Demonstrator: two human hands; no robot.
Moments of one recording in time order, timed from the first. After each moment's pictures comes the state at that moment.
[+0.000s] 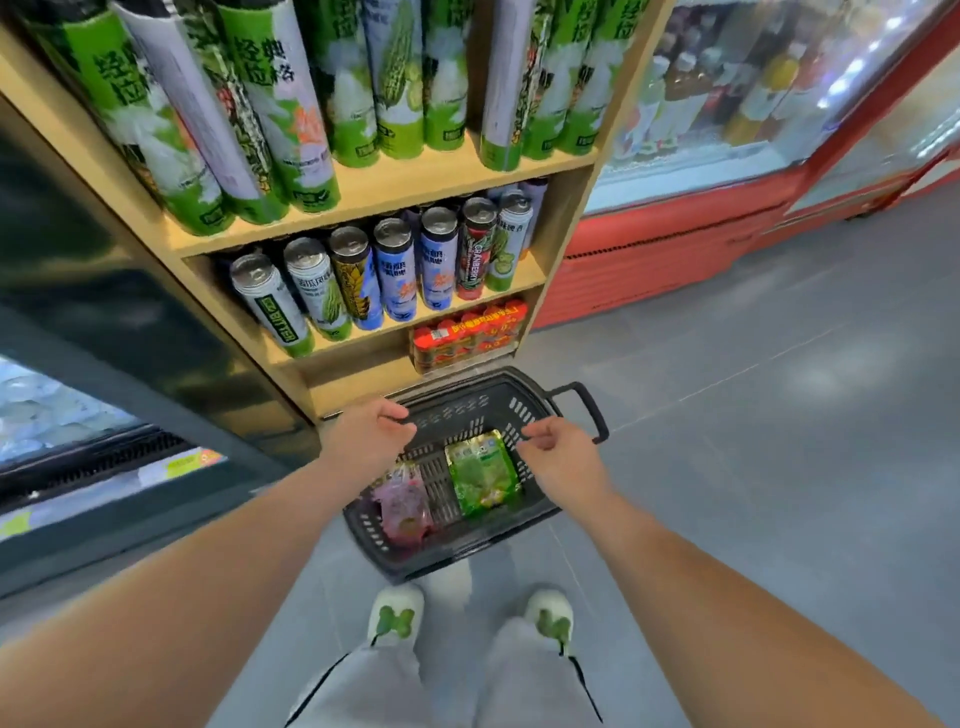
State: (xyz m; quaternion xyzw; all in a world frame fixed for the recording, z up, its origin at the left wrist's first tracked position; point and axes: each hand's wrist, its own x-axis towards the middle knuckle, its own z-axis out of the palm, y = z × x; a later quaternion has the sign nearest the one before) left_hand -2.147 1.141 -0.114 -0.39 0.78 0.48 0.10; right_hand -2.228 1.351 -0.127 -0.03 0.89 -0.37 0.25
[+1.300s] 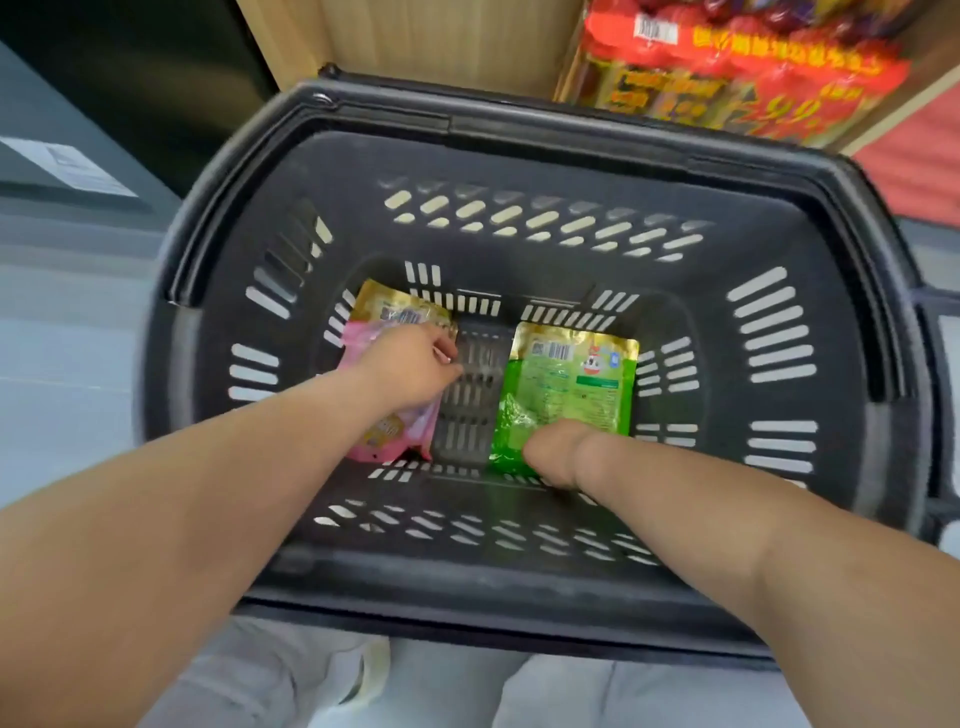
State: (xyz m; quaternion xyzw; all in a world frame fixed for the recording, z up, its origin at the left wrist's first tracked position) left_hand -2.180 1.161 -0.646 -0.42 0.80 0.39 0.16; right_hand -2.309 1.312 -0.717 -0.64 0.55 0.36 0.39
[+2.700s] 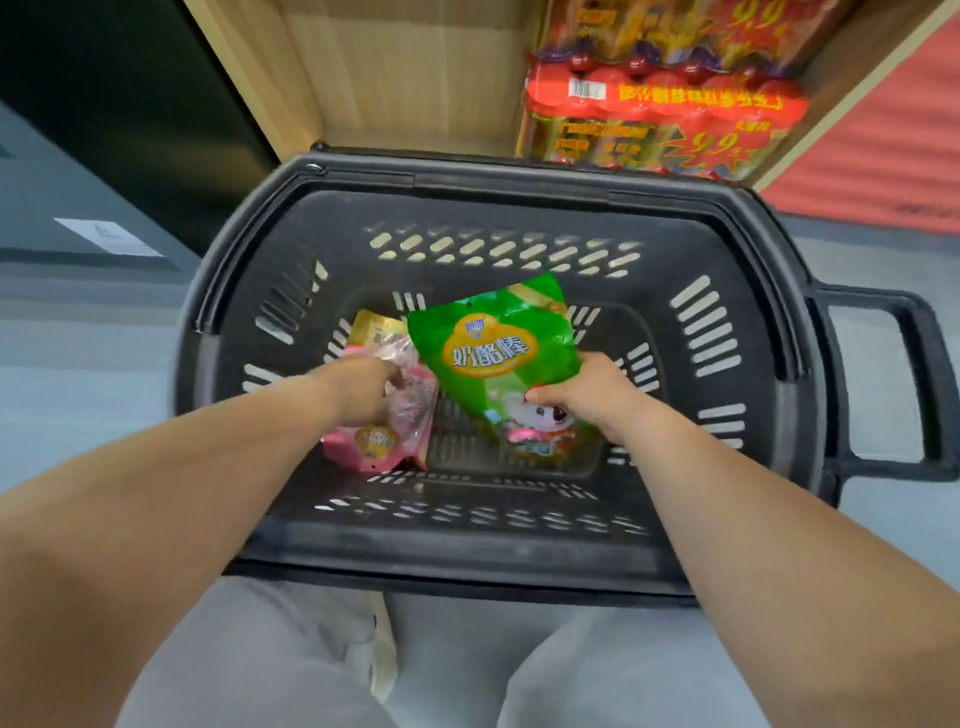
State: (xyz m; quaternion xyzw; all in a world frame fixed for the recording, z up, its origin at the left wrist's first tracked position) left_hand -2.157 1.142 -0.631 -0.33 0.85 0.26 0.32; right_hand -2.353 1.315 -0.632 -0.16 0.78 -0.34 0.50
